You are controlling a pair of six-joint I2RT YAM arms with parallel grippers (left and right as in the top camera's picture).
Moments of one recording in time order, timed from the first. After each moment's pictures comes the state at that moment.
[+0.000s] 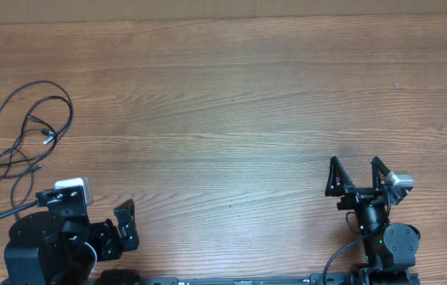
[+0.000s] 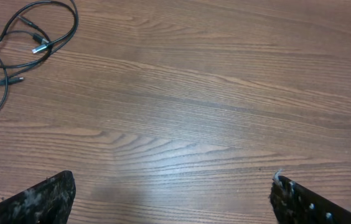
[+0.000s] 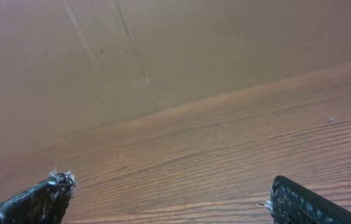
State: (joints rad) left arm -0.02 0.60 1.22 -1.38 0.03 -0.21; right arm 0.01 0.01 0.02 -0.03 -0.08 0.32
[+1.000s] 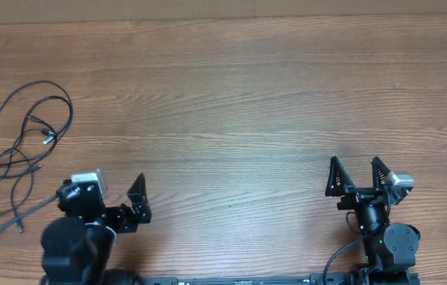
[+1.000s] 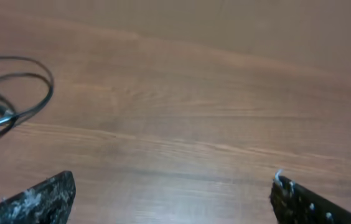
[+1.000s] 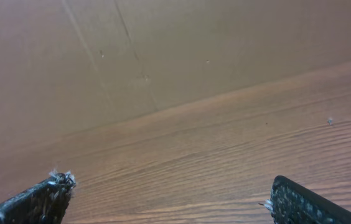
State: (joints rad) left arm -0.02 0.32 0.67 -0.76 0.05 -0.21; right arm 0.01 0.01 0.02 -0.03 -0.08 0.32
